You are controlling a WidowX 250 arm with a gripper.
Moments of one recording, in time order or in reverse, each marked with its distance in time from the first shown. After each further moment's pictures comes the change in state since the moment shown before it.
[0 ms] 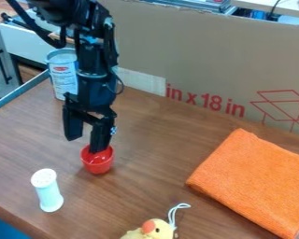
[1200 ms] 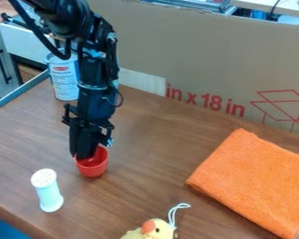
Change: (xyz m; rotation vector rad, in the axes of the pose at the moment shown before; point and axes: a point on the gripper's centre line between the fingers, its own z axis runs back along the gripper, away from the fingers) arm -0.005 -0.001 -0.017 -0.019 0.091 -0.046
